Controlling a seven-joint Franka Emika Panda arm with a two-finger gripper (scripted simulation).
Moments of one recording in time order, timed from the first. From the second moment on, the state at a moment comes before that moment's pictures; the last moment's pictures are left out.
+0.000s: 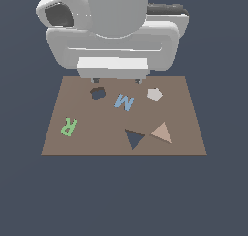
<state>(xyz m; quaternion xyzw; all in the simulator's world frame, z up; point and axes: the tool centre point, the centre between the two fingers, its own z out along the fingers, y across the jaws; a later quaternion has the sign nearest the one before) 0.014 -0.015 0.193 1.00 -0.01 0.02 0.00</state>
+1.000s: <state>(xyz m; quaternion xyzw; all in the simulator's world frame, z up) 0.042 0.004 0.163 0.99 0.11 0.02 0.00</state>
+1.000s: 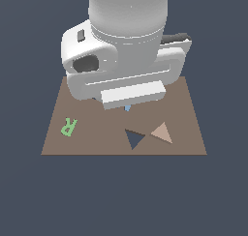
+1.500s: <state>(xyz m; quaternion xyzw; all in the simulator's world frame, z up) 0.073 0.048 0.115 0.95 0.30 0.01 0.00</state>
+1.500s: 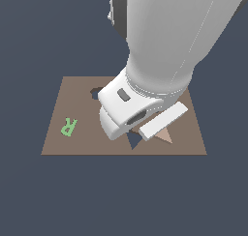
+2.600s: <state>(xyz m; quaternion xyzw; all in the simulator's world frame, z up) 0.082 0.120 0.050 0.84 0.54 0.00 0.00</state>
